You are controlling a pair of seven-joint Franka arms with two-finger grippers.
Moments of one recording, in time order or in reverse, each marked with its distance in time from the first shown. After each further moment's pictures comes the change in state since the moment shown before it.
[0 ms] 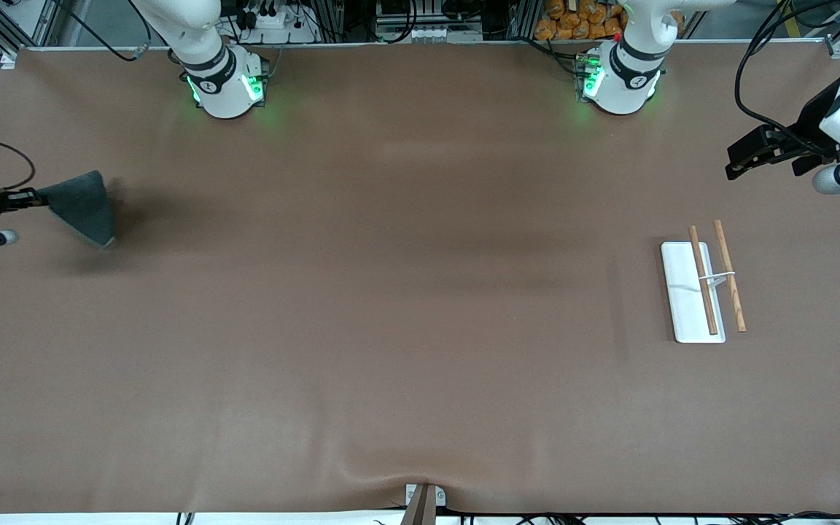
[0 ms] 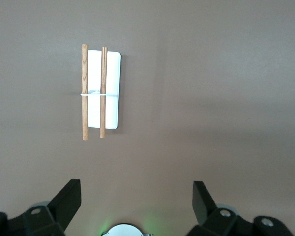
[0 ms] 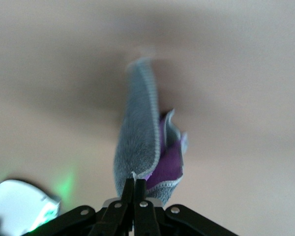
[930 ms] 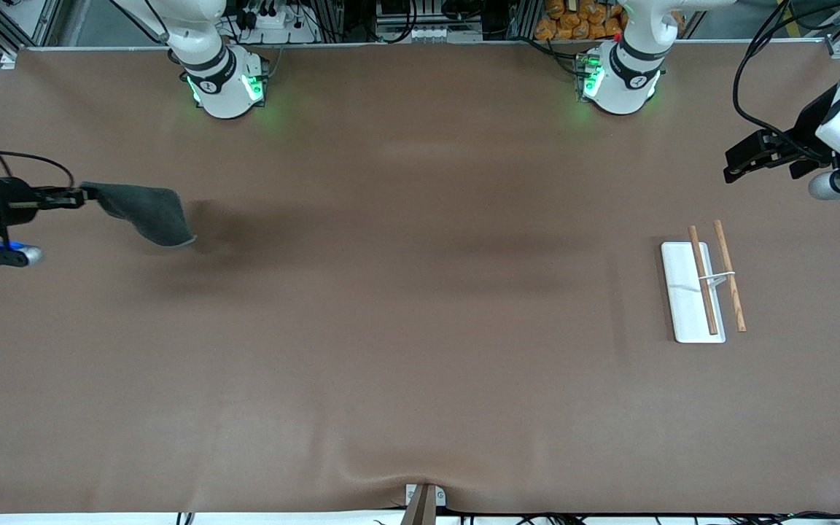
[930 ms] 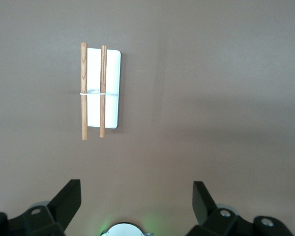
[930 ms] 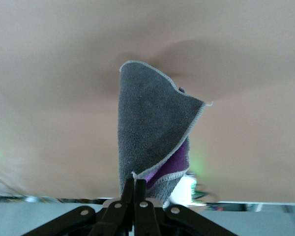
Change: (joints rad) left arm 0.001 0.010 0.001 0.000 0.000 0.000 0.000; right arm 0.312 -0.065 0.006 0.175 0.362 -0.360 0.691
